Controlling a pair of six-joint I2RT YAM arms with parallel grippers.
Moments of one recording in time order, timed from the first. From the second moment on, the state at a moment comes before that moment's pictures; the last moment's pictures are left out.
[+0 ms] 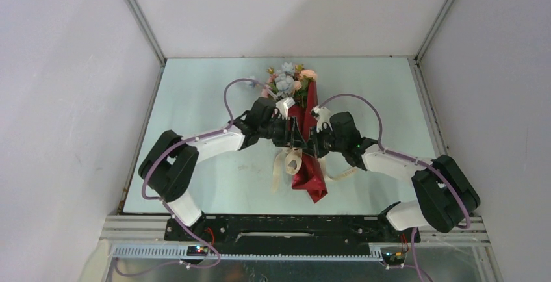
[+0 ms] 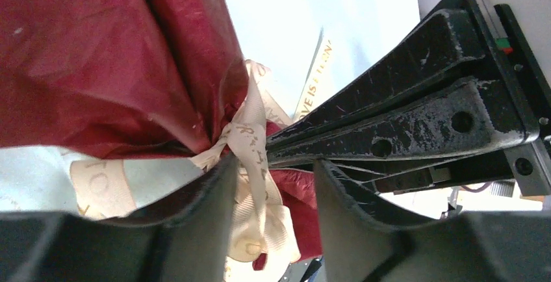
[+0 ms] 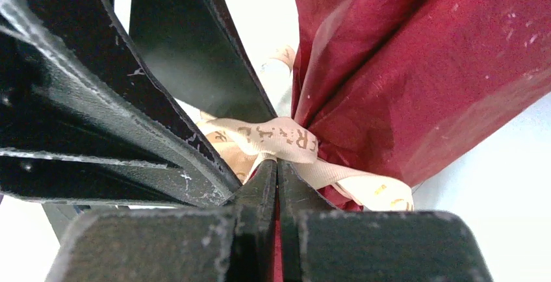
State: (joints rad) left arm -0.67 1.67 0.98 0.03 0.56 -0.62; right arm 0.58 1.40 0.64 0.15 -0.41 0.30
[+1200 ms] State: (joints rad) left arm -0.64 1.70 1.03 -0.08 0.56 -0.49; right arm 0.61 1.40 0.64 0.16 -0.36 0.25
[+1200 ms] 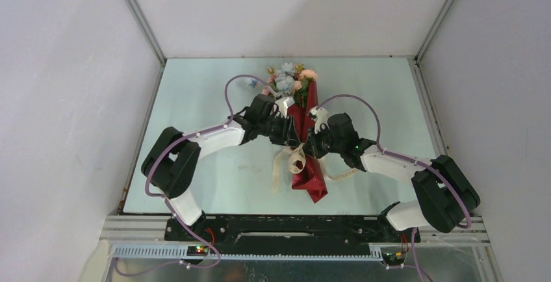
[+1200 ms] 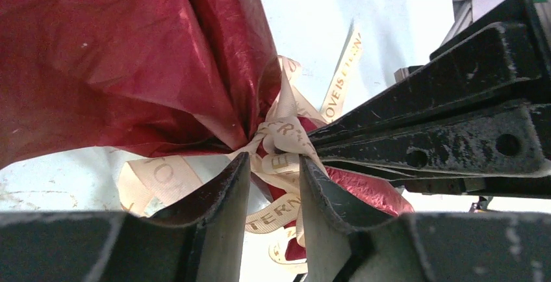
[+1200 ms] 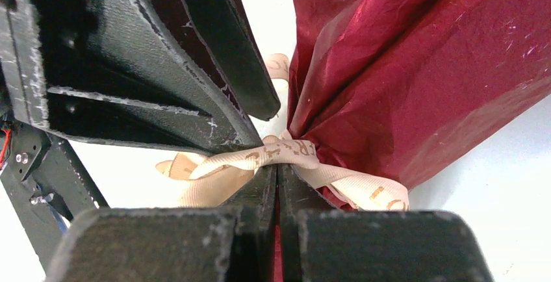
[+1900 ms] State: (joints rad) left arm -0.64 1.75 1.01 0.02 0.69 -0.53; right arm 0.63 1.40 0.63 0.17 -0.29 0.25
